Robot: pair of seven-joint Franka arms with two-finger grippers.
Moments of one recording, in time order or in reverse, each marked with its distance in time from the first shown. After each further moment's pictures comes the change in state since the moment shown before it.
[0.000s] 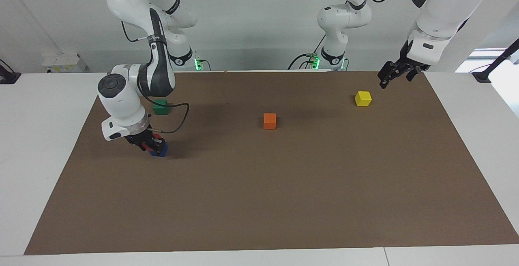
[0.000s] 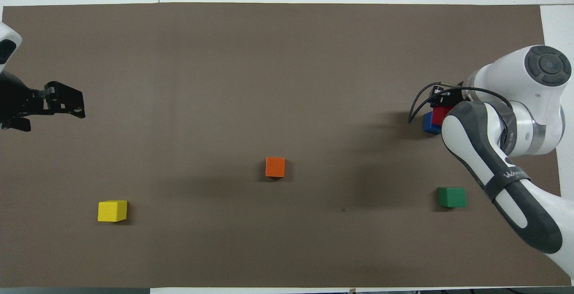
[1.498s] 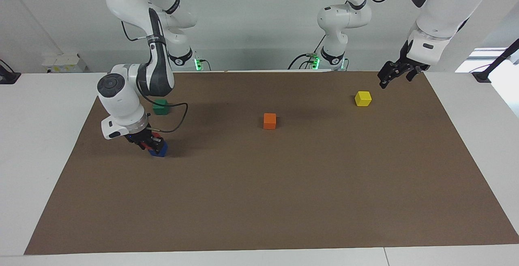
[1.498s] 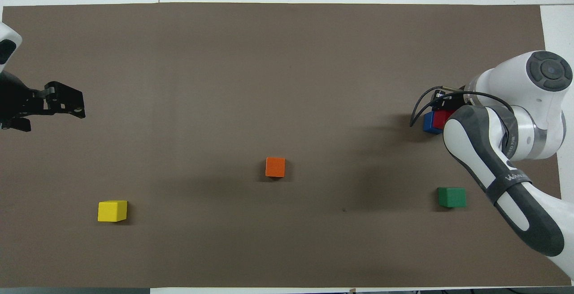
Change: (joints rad) left arm 0.000 0.000 0.000 0.000 0.000 0.000 0.000; right arm -0.010 -0.010 0.000 -0.028 0.000 0.015 0.000
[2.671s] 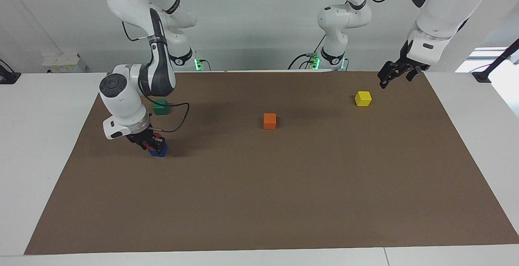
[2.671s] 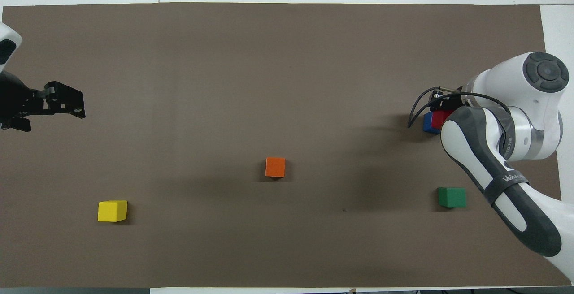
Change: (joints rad) left arm 0.000 0.000 0.000 0.000 0.000 0.000 0.000; right arm 0.007 0.000 0.001 -0.003 0.000 0.008 0.000
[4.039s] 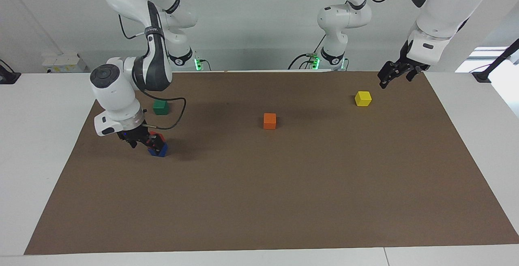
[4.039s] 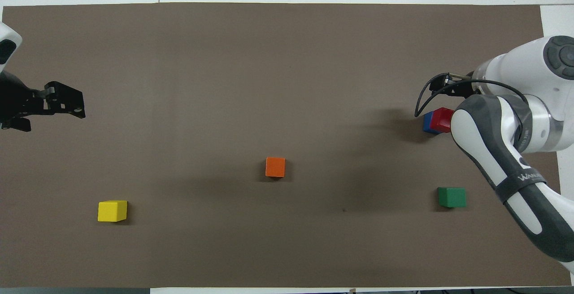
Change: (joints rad) left arm 0.000 0.000 0.000 0.000 0.000 0.000 0.000; right arm 0.003 -0.032 0.003 0.121 0.000 -0.095 -0.001
